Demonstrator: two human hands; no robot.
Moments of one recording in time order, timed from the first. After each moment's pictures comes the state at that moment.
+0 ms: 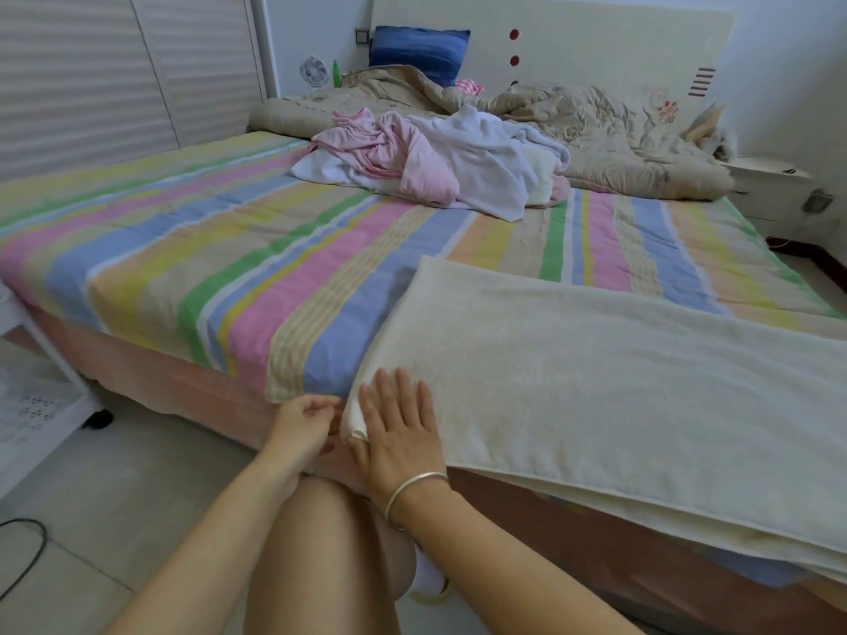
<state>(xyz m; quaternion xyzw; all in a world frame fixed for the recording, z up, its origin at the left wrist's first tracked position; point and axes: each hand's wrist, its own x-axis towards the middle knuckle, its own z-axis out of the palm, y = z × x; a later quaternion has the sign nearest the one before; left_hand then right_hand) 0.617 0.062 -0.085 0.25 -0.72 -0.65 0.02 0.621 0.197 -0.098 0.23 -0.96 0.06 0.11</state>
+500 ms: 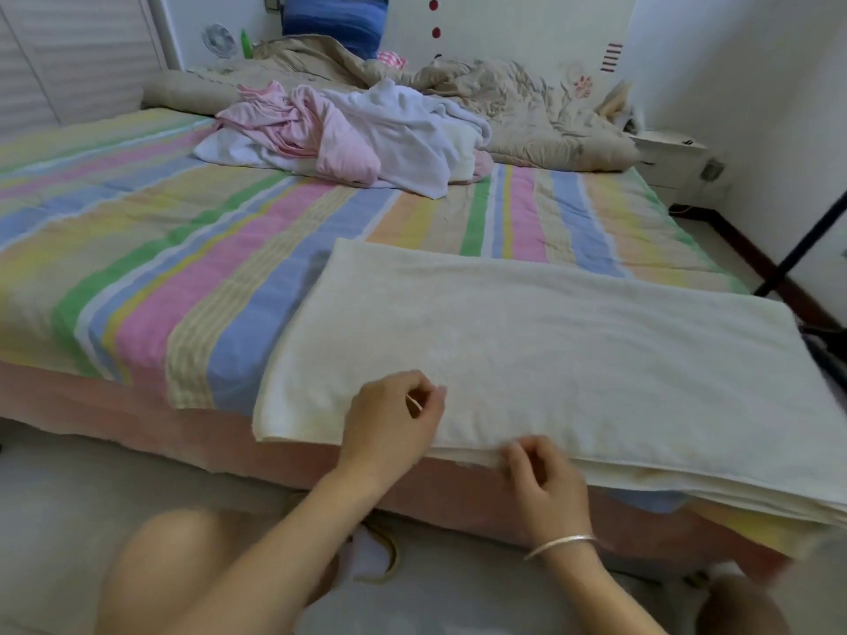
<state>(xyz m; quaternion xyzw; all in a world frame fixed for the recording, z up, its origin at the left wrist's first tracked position) 0.638 0.223 -0.036 -0.09 -0.90 -0.41 0.11 0.688 0.407 -0.096 -0.10 -0.85 0.48 0.18</state>
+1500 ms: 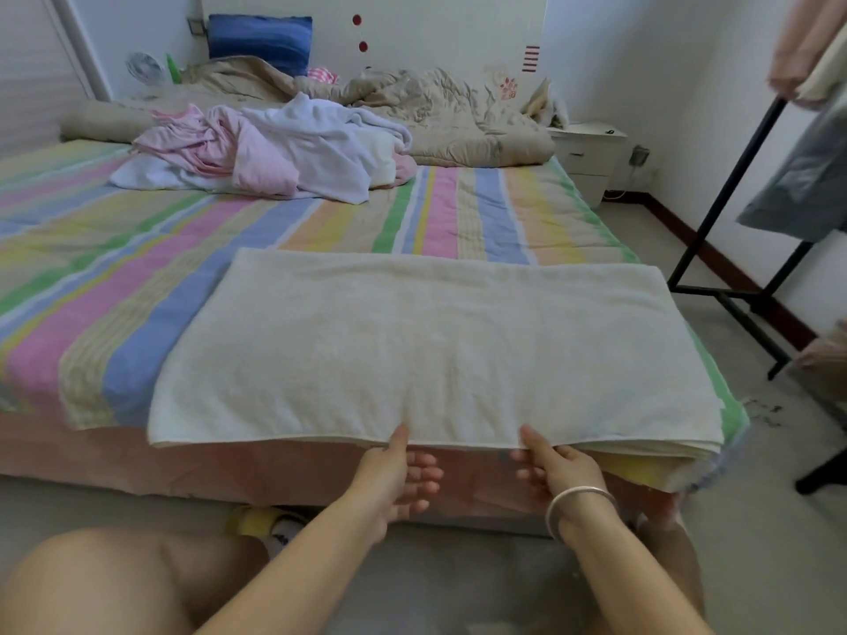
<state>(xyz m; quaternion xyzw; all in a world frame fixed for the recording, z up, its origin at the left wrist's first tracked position) 0.693 0.345 -0.061 0.23 -0.65 -0.67 -0.28 0.729 0.533 -0.068 -0.37 -0.59 0.71 0.04</state>
